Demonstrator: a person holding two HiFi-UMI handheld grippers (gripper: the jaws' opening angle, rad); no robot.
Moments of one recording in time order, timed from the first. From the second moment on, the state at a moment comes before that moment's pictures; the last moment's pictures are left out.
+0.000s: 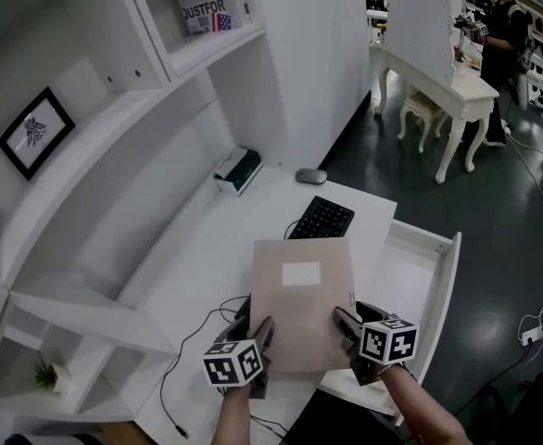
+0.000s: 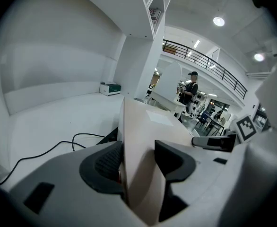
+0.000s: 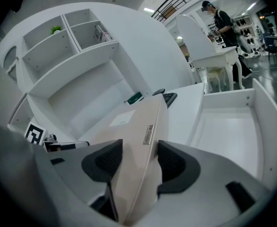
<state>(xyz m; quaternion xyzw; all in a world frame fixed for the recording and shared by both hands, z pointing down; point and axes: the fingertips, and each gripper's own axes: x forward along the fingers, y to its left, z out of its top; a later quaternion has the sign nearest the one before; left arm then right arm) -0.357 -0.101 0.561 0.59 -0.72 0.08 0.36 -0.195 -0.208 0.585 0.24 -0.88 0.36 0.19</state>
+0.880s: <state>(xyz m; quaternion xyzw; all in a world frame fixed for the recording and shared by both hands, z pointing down) -0.263 -0.117 0.520 0.68 -0.66 0.08 0.31 -0.080 -0.186 0.532 0.34 -0.87 0.33 0.12</state>
